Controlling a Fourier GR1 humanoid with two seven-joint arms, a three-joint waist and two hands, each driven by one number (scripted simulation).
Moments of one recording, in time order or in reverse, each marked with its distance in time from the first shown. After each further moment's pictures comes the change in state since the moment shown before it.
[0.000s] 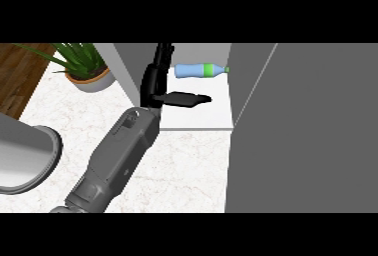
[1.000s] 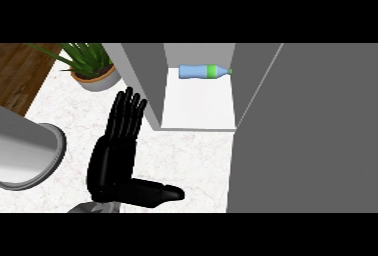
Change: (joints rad) left arm 0.747 0.114 -0.274 -1.093 0.003 0.062 0.325; right arm 0.044 -0.017 0.060 -0.028 0.052 -0.012 -0.018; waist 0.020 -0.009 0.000
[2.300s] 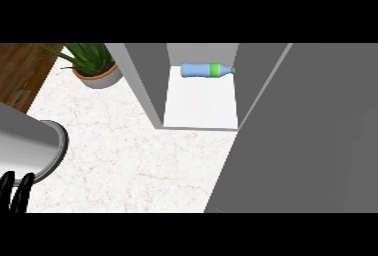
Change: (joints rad) left arm 0.680 0.271 0.189 -0.556 0.214 -0.215 -0.113; right arm -0.061 -0.195 0.214 -0.168 0.325 0.113 0.201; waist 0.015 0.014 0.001
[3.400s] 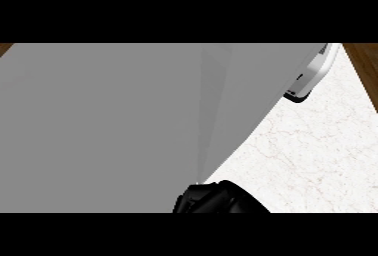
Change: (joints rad) left arm 0.275 0.080 0.335 0.023 0.278 -0.368 -0.096; right arm -0.628 0.260 0.101 0.261 -0.247 -0.332 0.352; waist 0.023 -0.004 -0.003
